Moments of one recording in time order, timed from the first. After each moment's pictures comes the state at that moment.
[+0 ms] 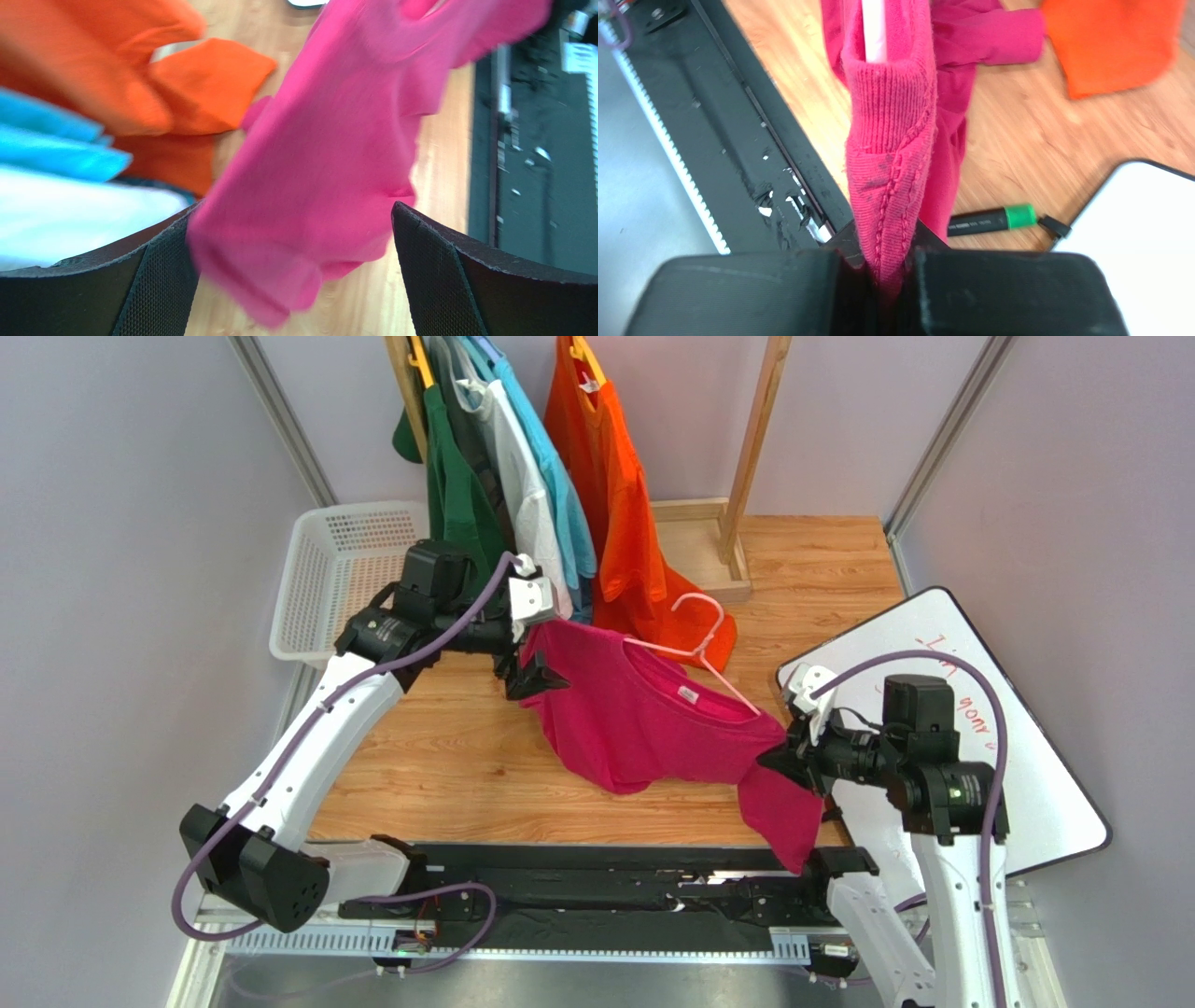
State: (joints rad) left arm -0.42 1.26 1.31 -0.70 0.86 0.65; right arm 0.03 0.66 1.00 -1.18 -0.81 -0.63
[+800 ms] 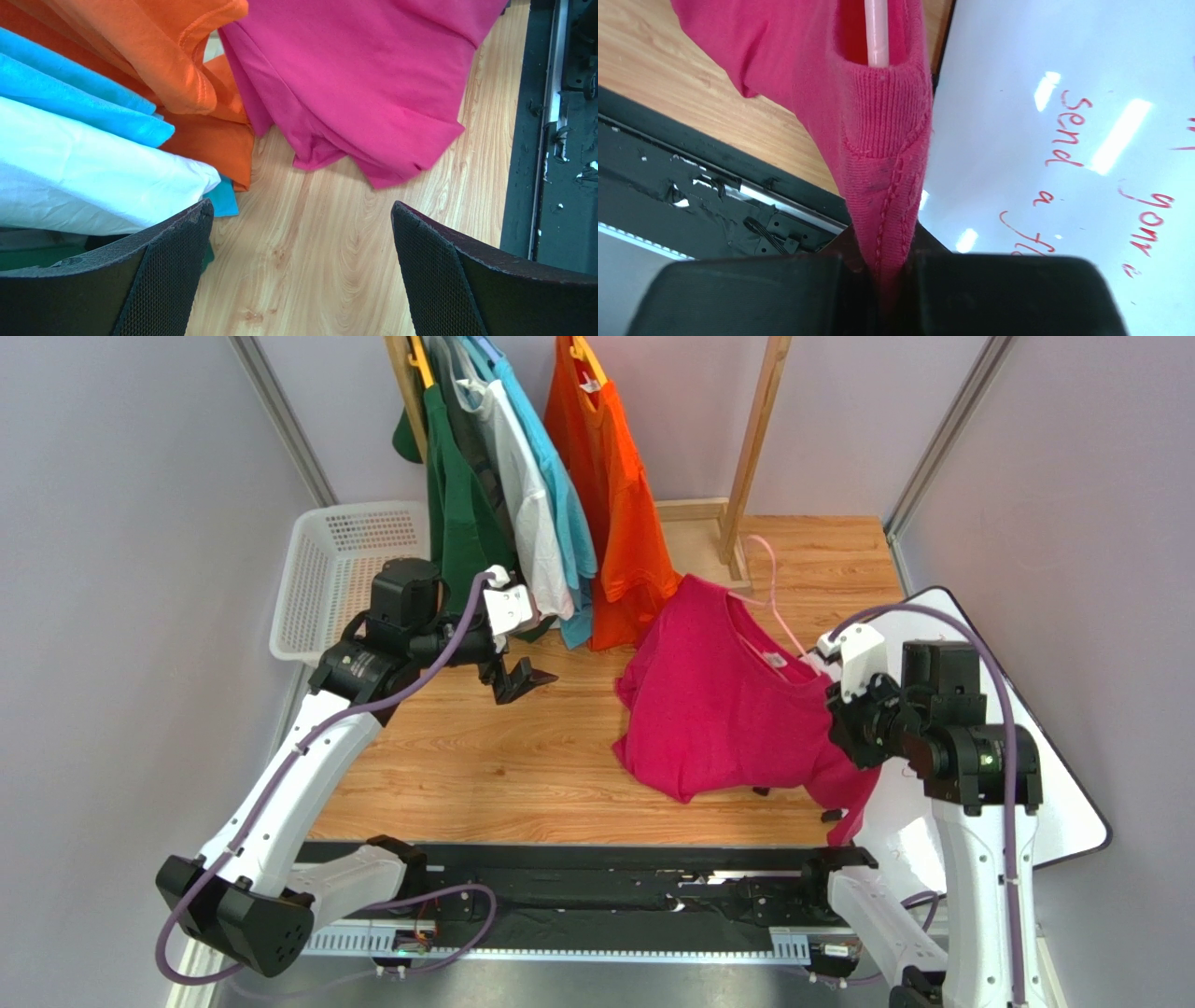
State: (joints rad) left arm -0.39 1.10 1.19 -0.56 0.75 0.59; right arm 0.02 0.82 1.28 -1.37 -0.21 -0.44
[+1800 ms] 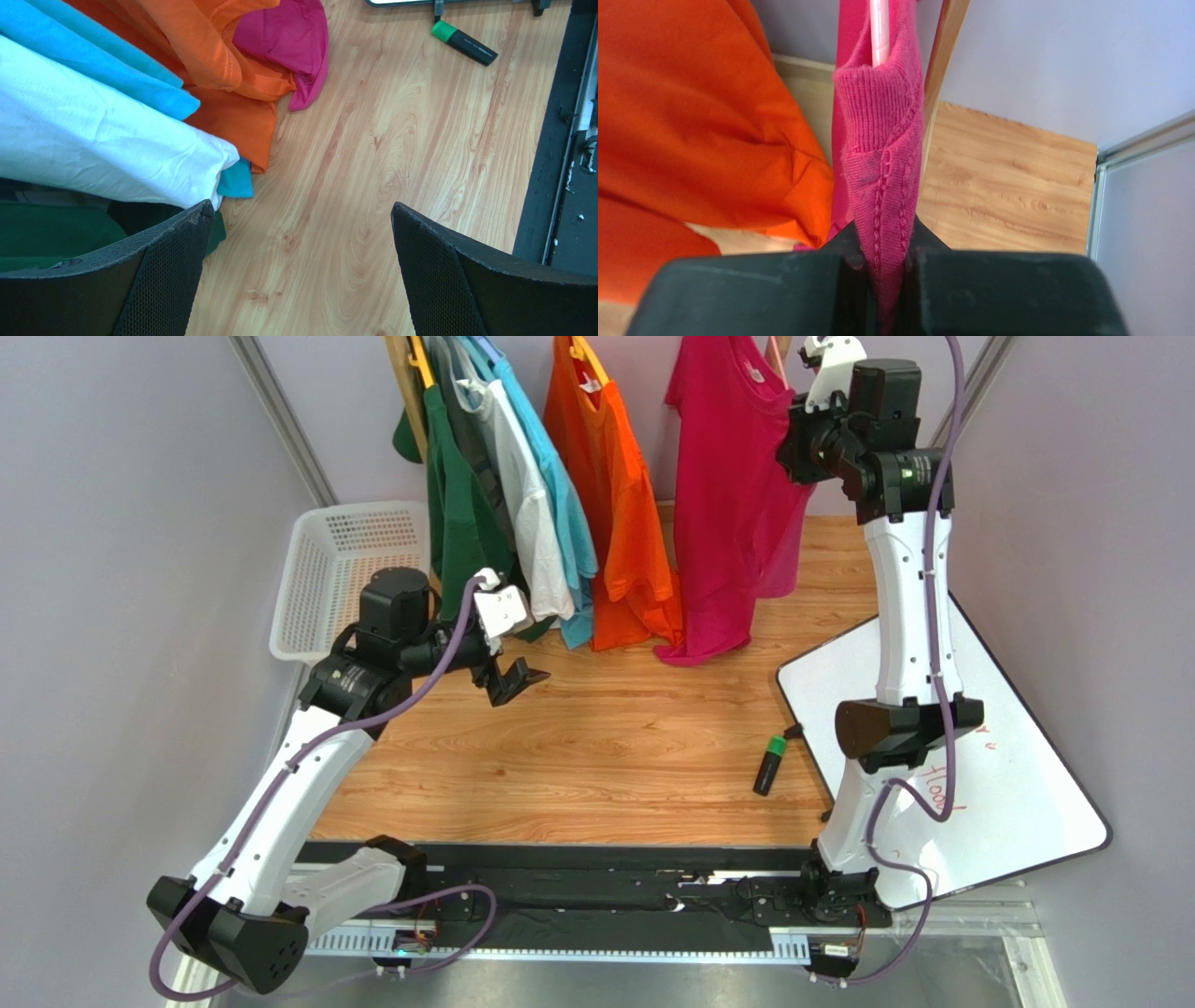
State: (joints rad) left arm -0.39 1.04 1.16 -0.55 0.66 0.54; right arm 0.11 1.91 2.52 -1.01 -0.14 -0.10
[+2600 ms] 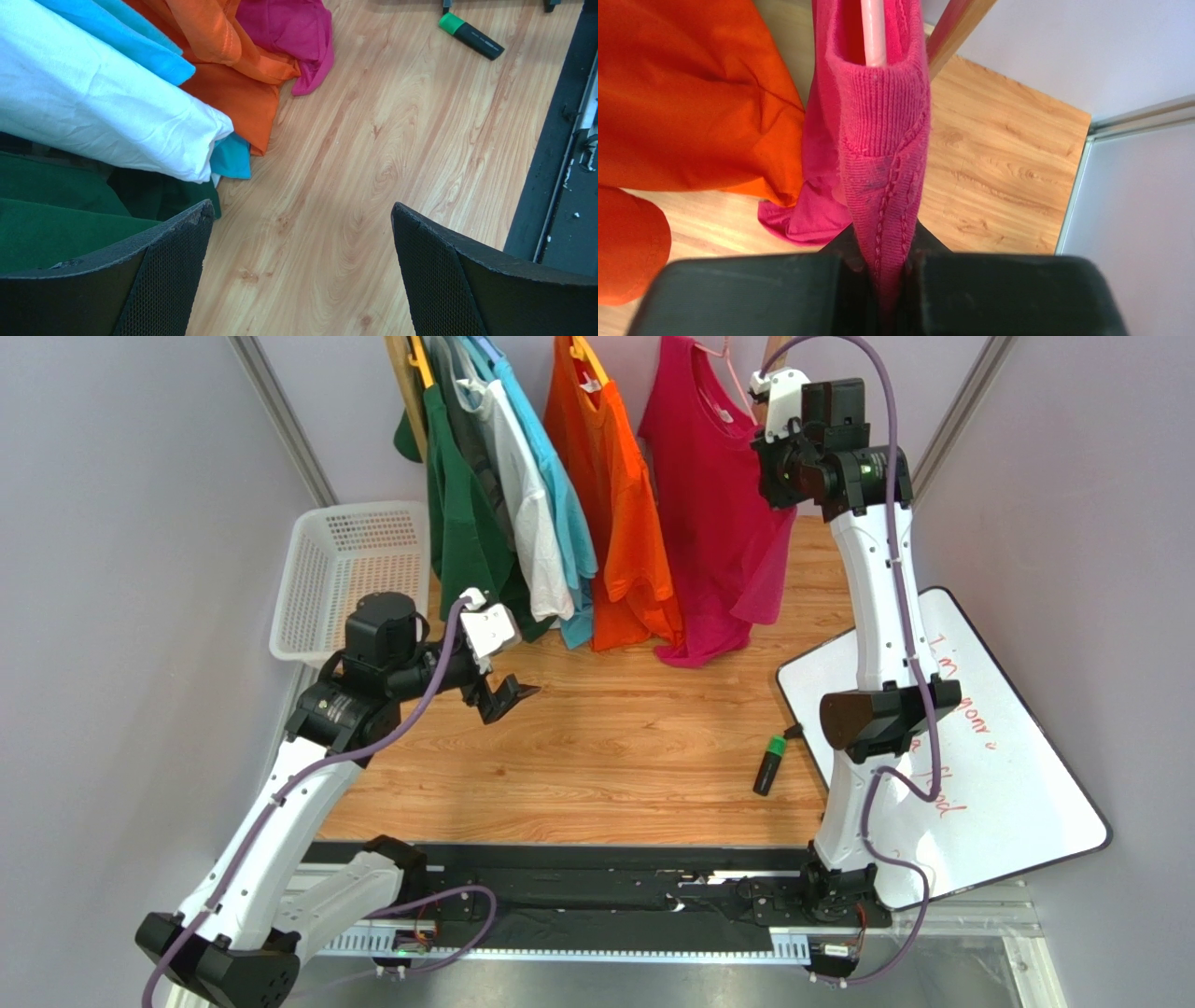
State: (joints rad) left arm -0.39 0.93 1.08 -0.55 0.60 0.51; right arm 0.18 2.00 2.55 -1.11 -0.03 -0.22
